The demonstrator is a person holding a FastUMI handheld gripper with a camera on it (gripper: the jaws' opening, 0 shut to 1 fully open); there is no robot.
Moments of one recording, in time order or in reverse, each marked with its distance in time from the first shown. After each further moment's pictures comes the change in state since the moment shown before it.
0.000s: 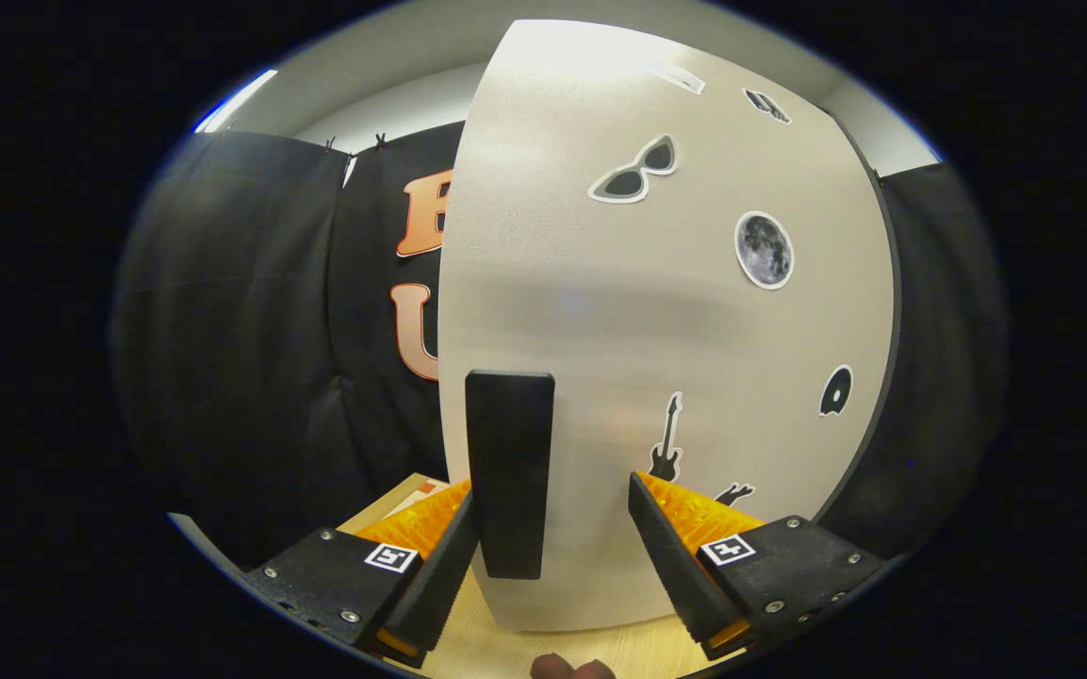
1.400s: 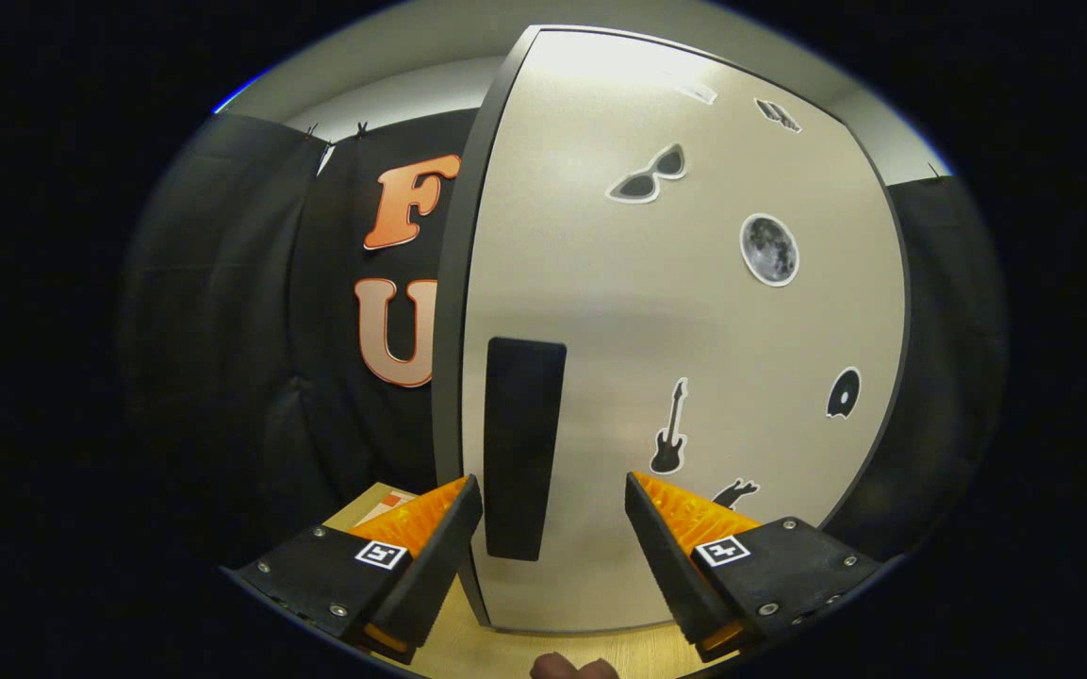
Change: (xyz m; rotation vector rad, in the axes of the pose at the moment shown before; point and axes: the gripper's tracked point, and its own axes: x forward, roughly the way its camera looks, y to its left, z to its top) arm 0.003 -0.001 -0.007 -0.022 -0.025 -0.142
